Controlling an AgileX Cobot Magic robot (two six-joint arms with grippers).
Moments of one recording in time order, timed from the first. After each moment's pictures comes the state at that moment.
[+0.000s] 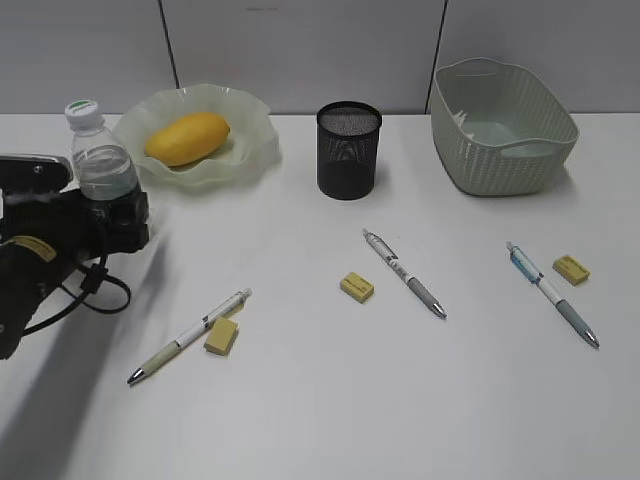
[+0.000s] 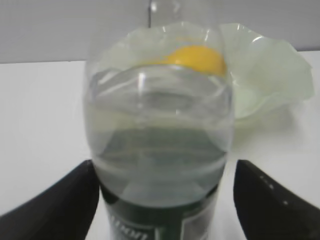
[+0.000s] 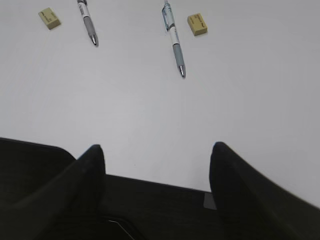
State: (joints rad) left arm -0.27 2.07 -0.59 -0.14 -1.14 -0.02; right arm 0.25 0.25 -0.51 -0.01 1.06 0.05
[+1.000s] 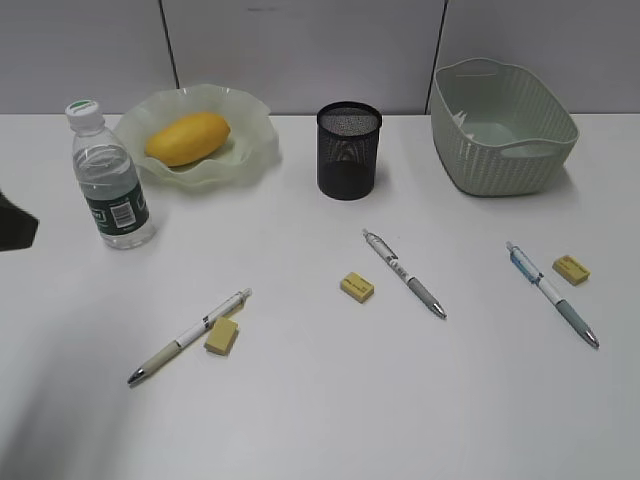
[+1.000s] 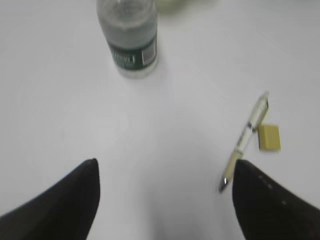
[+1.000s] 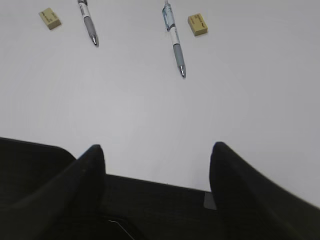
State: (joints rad) left arm -0.27 1.09 -0.66 -0.02 0.48 -0.02; right arm 0.25 0.25 -0.51 -0.01 1.06 0.05
